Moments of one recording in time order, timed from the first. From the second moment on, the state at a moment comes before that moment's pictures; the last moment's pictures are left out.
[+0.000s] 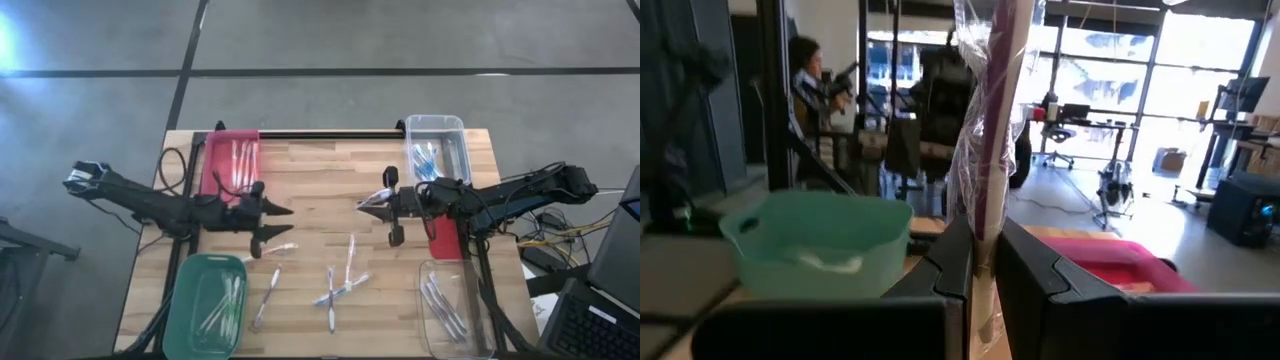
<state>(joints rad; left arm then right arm) -0.25 0.96 0.56 0.41 -0.29 -0.14 0.09 1.10 0.56 0.62 0.04 -0.06</state>
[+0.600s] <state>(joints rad) -0.27 0.95 0.38 0.76 -0.24 -0.13 0.09 1.10 0.75 0.33 0.17 0.17</state>
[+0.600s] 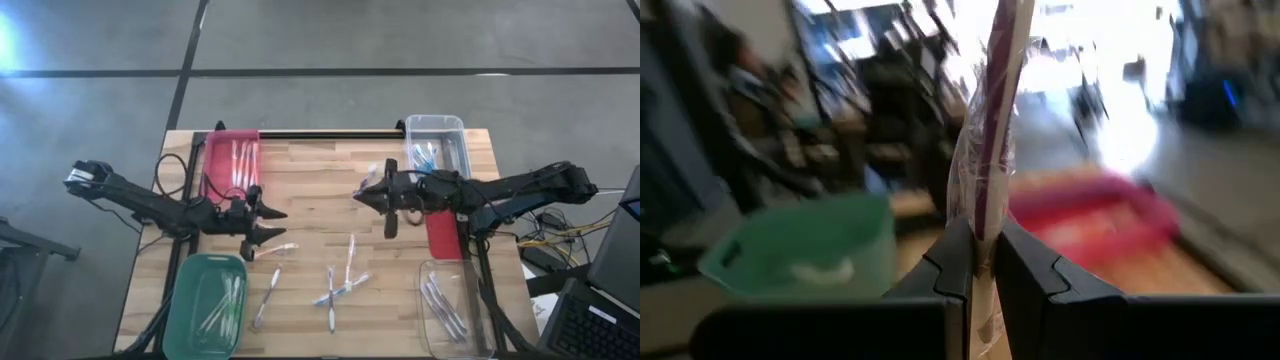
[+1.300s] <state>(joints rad) -0.27 0.94 0.40 0.76 -0.24 -0.09 0.27 1.48 1.63 -1.08 0.27 0.78</state>
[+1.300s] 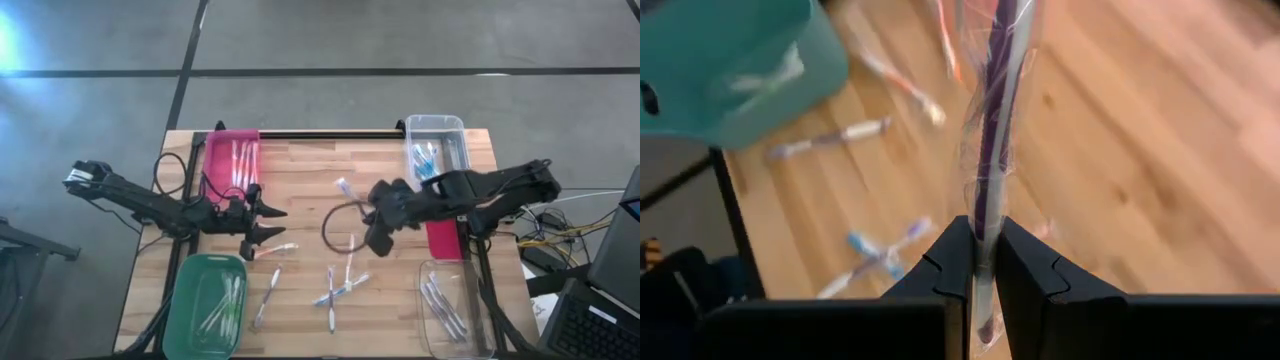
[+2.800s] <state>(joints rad) -0.27 0.94 0.39 0.66 -0.24 -0.33 0.96 1.65 1.57 -1.54 -0.15 2.10</state>
